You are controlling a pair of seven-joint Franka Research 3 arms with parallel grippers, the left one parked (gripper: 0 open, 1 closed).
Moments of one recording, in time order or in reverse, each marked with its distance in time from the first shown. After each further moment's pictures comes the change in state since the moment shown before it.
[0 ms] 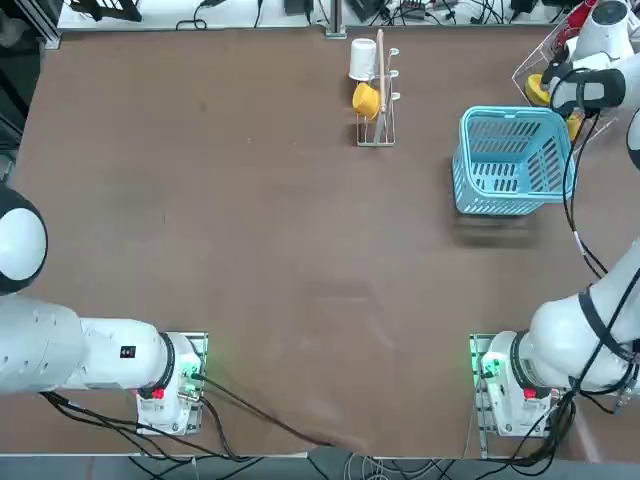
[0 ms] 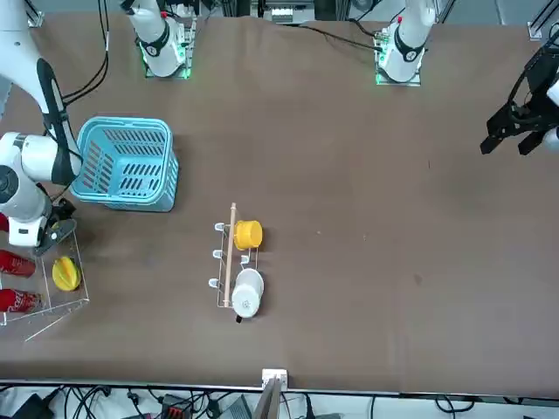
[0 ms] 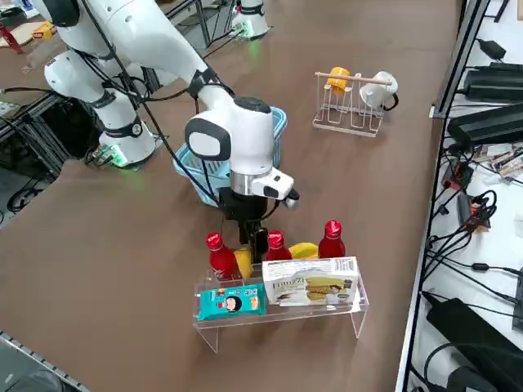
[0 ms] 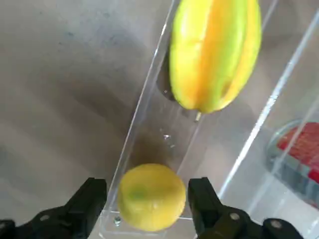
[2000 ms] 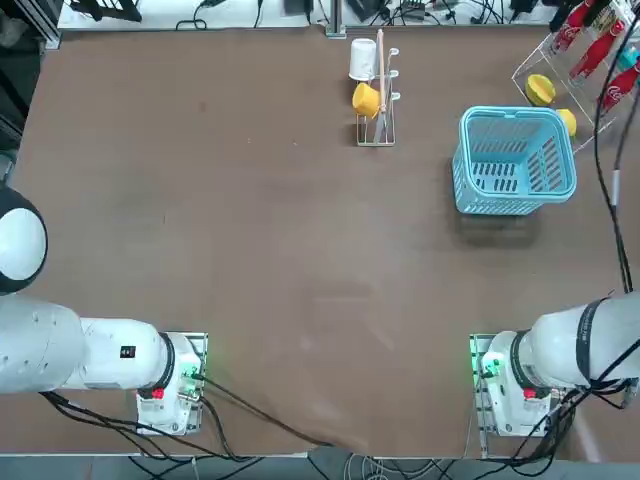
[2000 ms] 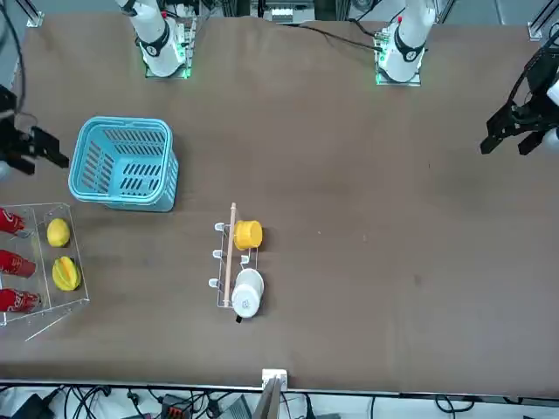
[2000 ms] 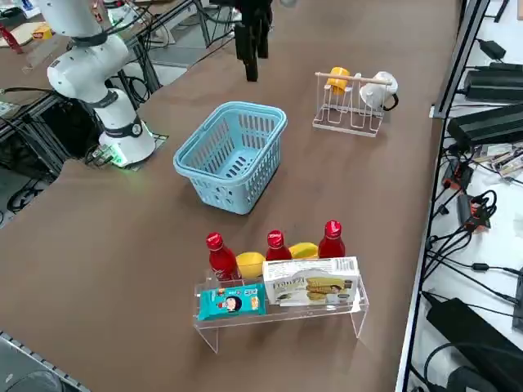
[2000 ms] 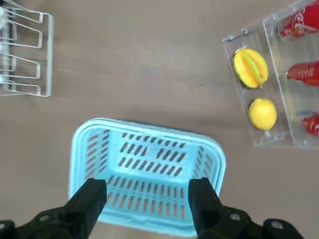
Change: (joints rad) arm 0.213 -0.452 0.042 0.349 0.553 -0.931 0.580
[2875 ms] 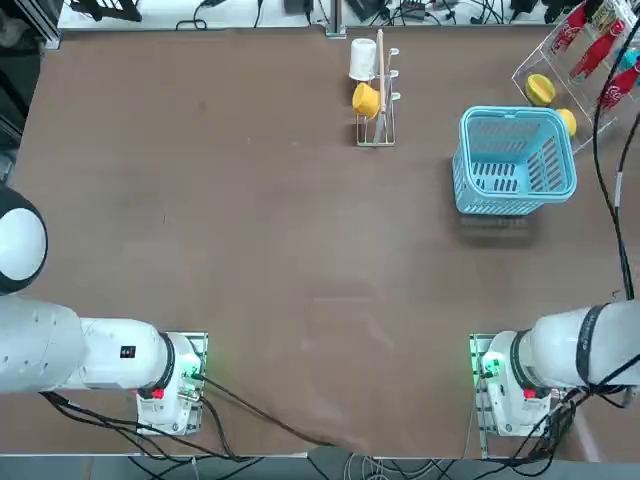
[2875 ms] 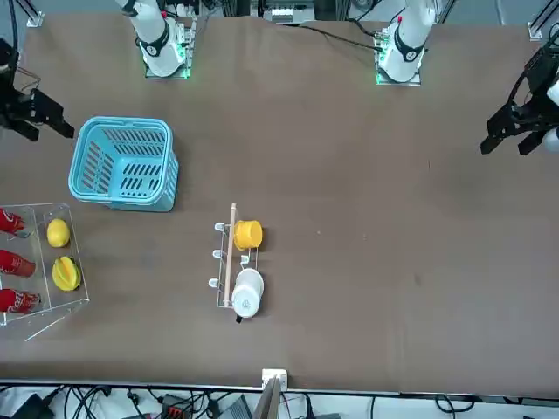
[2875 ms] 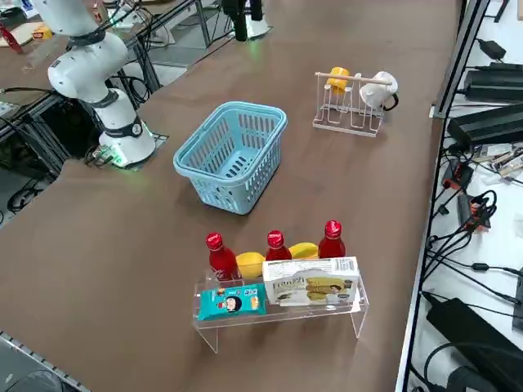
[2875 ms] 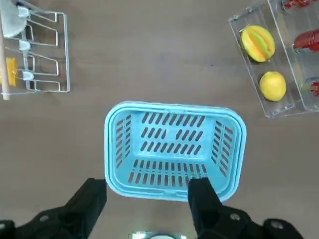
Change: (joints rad) arm 0.014 -0.104 0.098 -0.040 -0.032 -0.081 0.177
